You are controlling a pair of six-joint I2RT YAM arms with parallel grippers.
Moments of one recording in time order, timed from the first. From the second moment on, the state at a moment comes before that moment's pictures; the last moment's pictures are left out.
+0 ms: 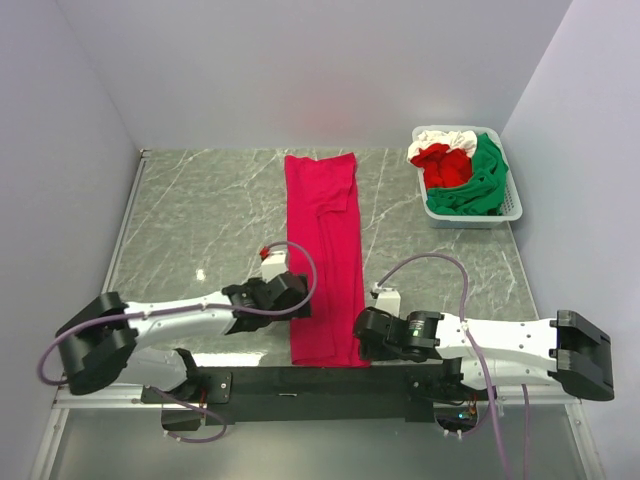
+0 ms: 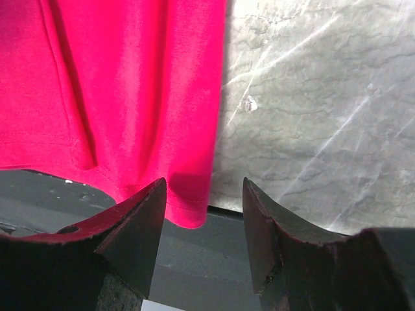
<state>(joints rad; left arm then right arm) -1.02 1.33 0.65 -0.27 -0.41 -0.95 1.24 1.05 0.50 -0.65 0.30 1.15</state>
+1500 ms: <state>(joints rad) -1.50 1.20 0.56 -0.63 -0.47 -1.66 1.29 1.13 0.48 -0.56 0.27 1.26</state>
